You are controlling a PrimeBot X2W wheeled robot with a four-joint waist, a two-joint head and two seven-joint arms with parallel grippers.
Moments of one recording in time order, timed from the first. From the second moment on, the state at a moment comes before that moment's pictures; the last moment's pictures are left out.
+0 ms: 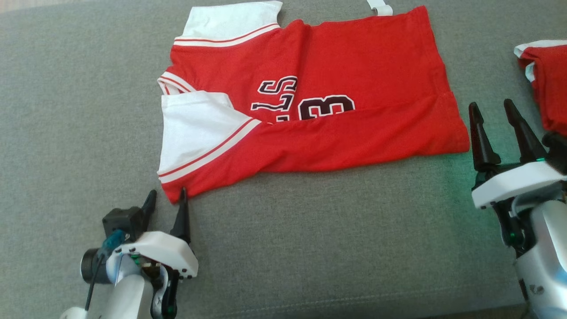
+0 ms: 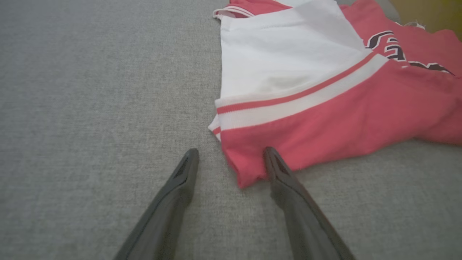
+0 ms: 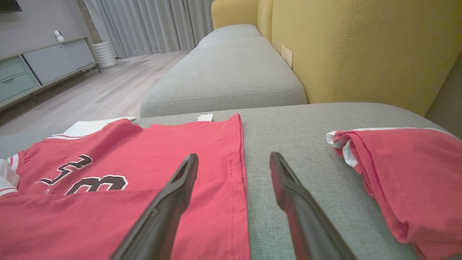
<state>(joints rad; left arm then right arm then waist) -0.15 0.05 -0.17 0.44 -0.23 0.05 -0.17 -0.35 -0.30 0.13 0.40 0.38 0.13 -0.15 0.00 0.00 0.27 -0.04</state>
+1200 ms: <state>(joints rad) -0.15 0.11 -0.23 0.36 -0.26 0.00 -0.11 -0.41 -0.17 -0.05 0.67 0.20 0.13 0.21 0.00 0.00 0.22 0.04</state>
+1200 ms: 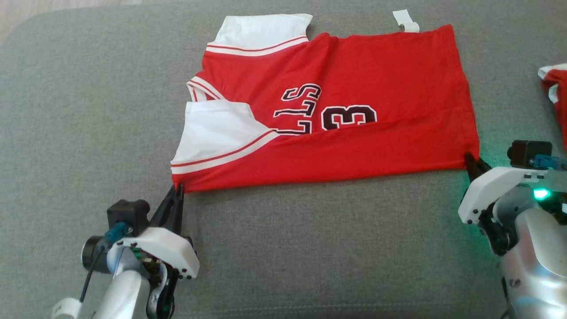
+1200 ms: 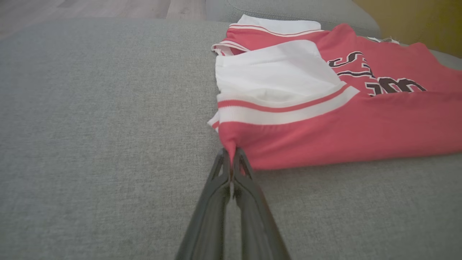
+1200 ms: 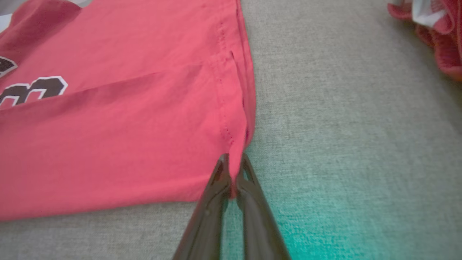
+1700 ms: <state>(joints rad) -0.01 0.15 -0.24 0.25 -0.27 0.01 -0.07 -0.25 -0.23 0.00 0.52 0.29 0.13 0.27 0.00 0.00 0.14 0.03</state>
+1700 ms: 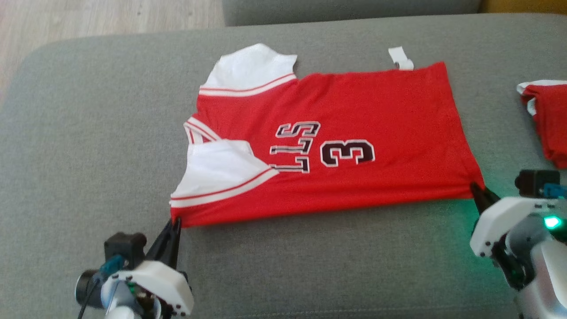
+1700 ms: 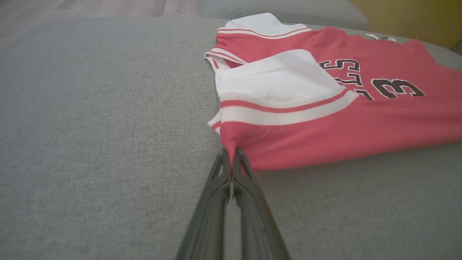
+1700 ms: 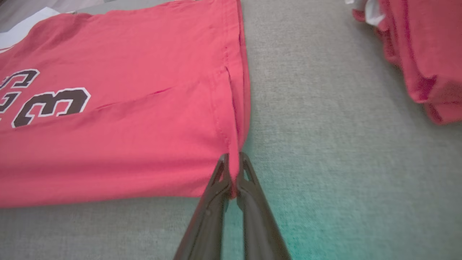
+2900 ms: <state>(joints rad) 0.21 0.21 -0.26 -0.08 -0.29 0.09 0.10 0.05 -0.26 -0.11 0.06 0.33 0.13 0.33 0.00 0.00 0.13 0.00</state>
